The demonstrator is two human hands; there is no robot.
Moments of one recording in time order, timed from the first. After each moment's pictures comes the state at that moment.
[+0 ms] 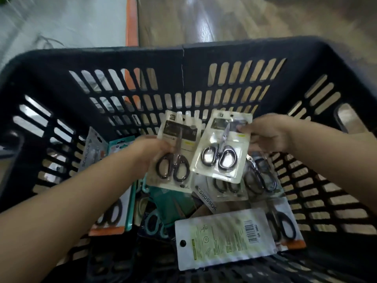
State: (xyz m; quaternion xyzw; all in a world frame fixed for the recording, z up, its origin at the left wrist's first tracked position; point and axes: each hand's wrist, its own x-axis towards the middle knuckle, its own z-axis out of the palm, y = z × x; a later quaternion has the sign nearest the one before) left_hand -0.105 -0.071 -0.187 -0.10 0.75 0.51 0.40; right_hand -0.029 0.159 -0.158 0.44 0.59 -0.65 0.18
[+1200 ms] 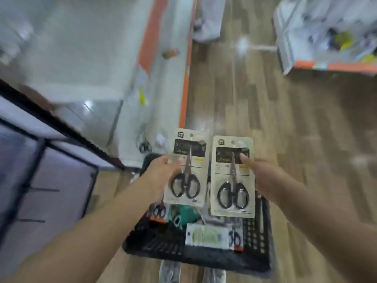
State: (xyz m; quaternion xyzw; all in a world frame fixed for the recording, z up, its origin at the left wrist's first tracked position) left_hand -0.100 -0.102 0.206 -0.16 0.70 0.62 0.32; right_hand -0.045 0.121 0.227 0.42 0.62 -0.64 0.18
